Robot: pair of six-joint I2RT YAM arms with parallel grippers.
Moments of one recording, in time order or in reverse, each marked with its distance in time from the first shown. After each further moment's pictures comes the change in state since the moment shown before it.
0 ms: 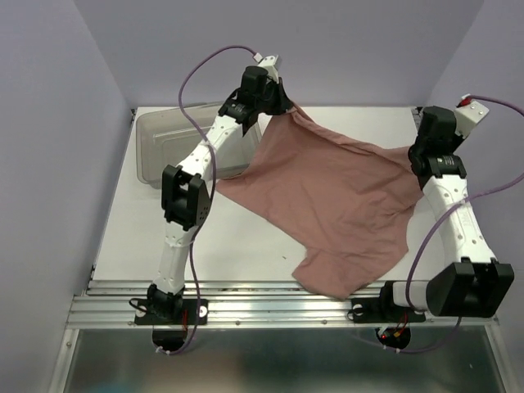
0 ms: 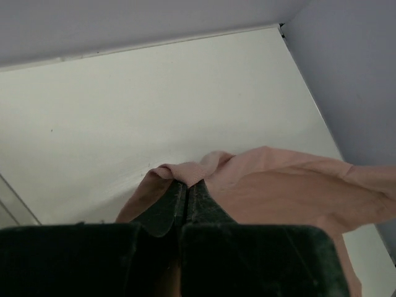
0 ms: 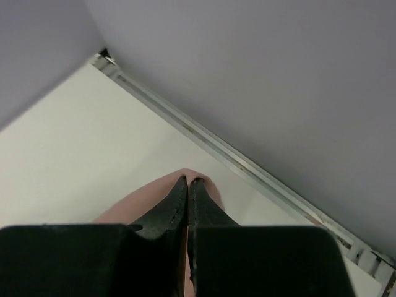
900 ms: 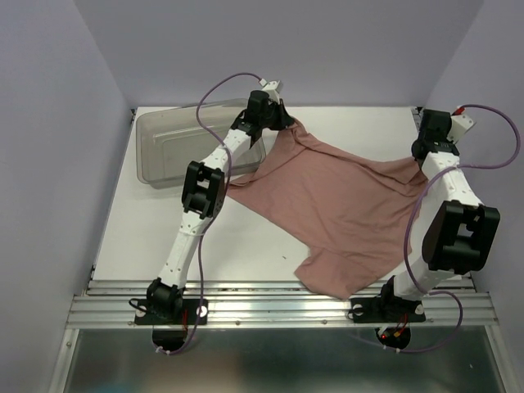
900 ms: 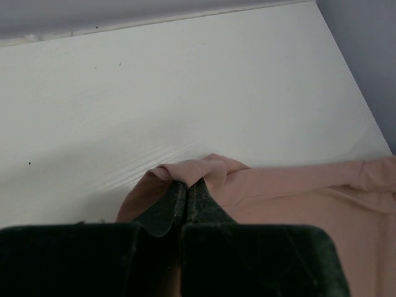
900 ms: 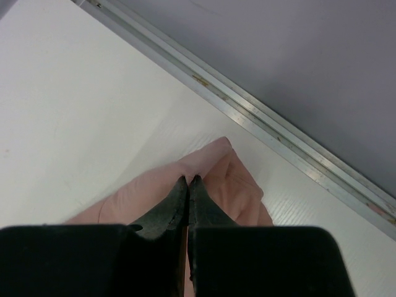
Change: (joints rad) left arm 0.046 0.457 0.228 0.251 0.143 -0.017; right arm -0.212 0.362 0.047 0.009 -0.259 0.172
